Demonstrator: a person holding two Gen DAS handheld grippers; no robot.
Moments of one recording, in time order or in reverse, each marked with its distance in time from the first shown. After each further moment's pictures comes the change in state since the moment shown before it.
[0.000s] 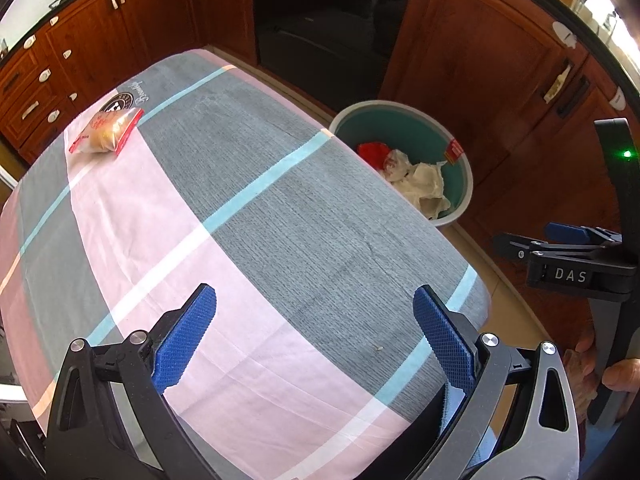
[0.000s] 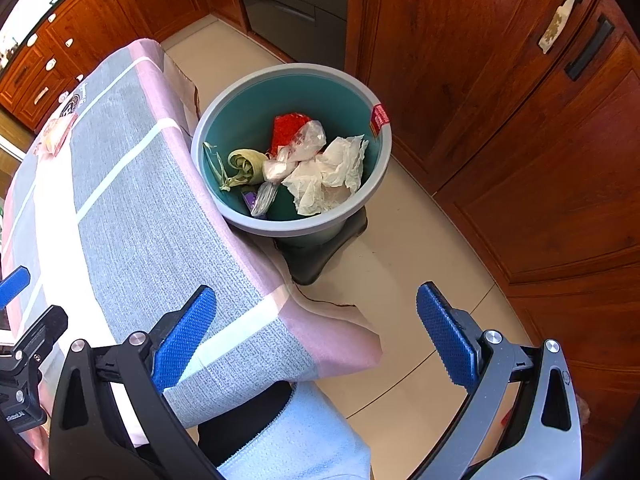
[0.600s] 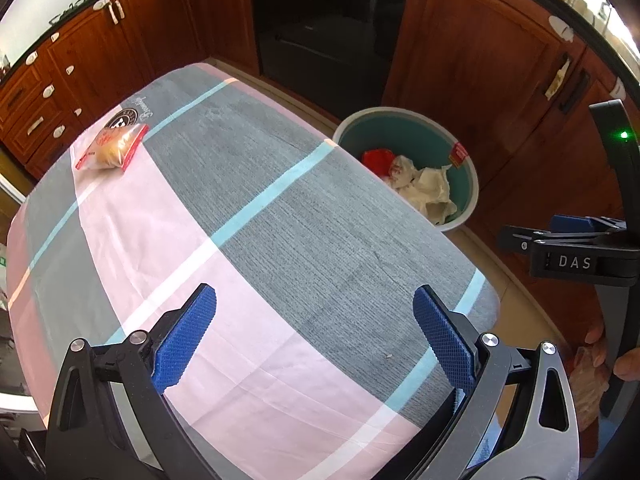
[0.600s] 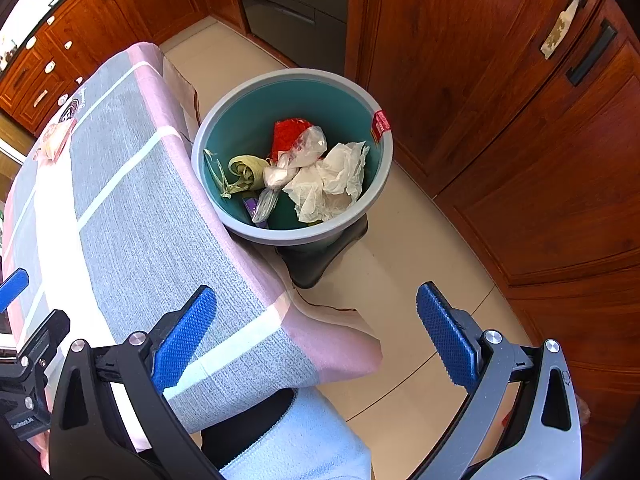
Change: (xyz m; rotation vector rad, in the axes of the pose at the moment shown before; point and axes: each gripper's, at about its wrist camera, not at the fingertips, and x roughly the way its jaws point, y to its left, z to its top) left arm -0.001 -0.005 0.003 0.032 -0.032 0.043; right arm 0.001 0.001 0.008 0.005 0.000 0.004
